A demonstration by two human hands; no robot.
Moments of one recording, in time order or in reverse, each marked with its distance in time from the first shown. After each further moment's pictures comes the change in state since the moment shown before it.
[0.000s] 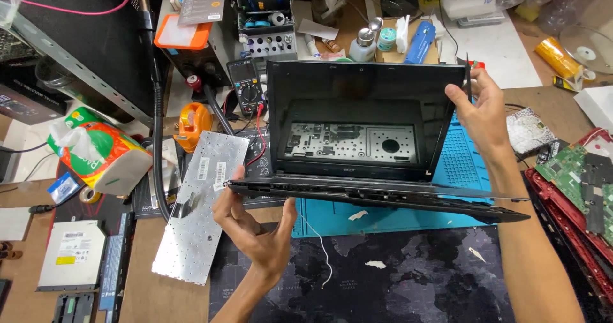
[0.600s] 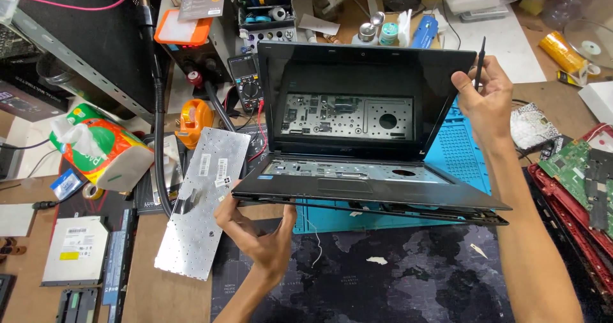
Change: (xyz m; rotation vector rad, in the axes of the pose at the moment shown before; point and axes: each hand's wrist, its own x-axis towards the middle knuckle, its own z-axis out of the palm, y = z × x) left_hand -0.028 -0.026 -0.007 0.107 0.066 -0.020; right_hand 0.007 0.009 0.002 0.256 0.013 -0.068
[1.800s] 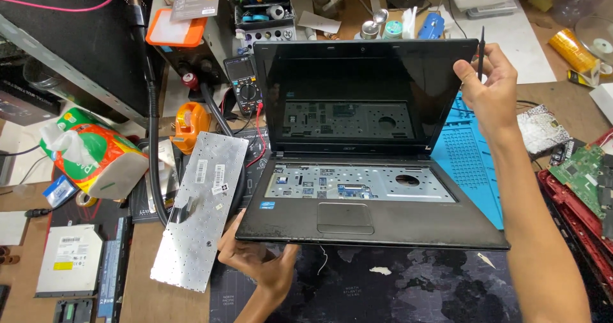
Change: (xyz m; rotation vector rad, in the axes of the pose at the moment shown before) left_hand -0.037 -0.029 -0.005 0.051 0.051 -0.023; right_hand 0.028 0.002 0.008 -0.073 -0.014 0.067
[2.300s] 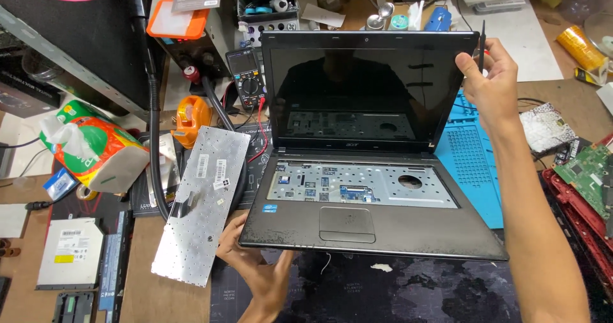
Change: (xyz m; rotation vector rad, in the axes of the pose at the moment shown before) left_hand 0.005 0.013 -0.023 -0.210 -0.191 -0.178; right_hand 0.007 0.000 0.005 0.009 -0.040 0.045
